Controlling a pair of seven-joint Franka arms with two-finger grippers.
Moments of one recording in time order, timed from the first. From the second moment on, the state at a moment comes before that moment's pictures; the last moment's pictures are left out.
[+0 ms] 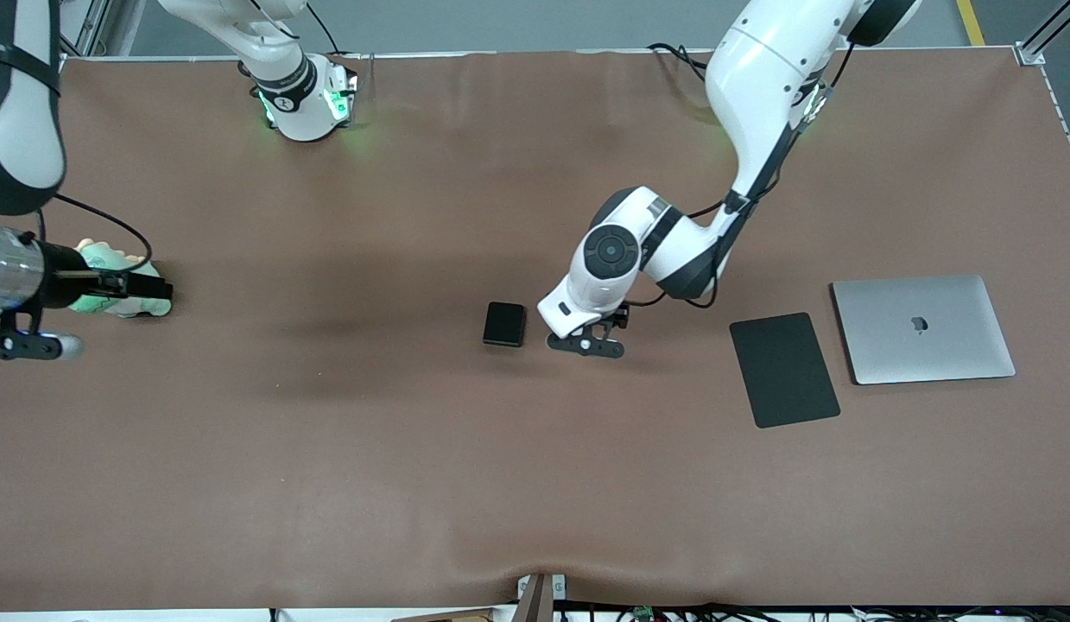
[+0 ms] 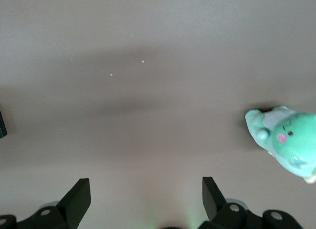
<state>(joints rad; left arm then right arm) -0.56 0.71 -0.18 -1.60 0.04 2.27 -0.57 0.00 0.29 -0.05 -1.46 0.06 1.50 0.03</state>
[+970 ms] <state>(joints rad) -0.61 0.78 -0.18 -1.60 0.08 2.27 -0.75 0.13 0.41 -0.04 -1.49 0.16 1.66 0.17</state>
